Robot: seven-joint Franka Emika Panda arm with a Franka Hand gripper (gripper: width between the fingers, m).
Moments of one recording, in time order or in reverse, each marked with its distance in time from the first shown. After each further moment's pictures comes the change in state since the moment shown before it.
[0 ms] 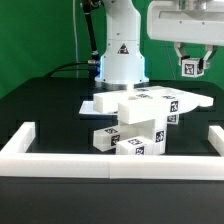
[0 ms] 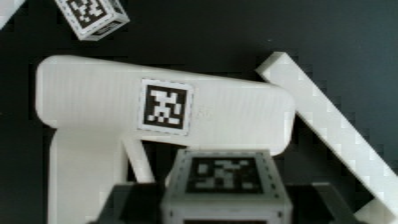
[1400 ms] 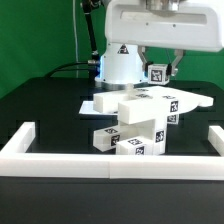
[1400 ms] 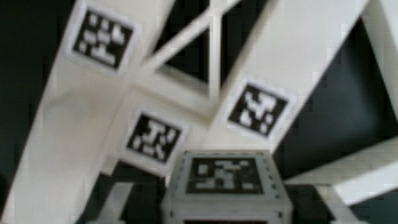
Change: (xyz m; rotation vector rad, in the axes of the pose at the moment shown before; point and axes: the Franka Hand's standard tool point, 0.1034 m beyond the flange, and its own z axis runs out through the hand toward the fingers) arm 0.102 0.014 -0.014 -0.025 0.086 -0.264
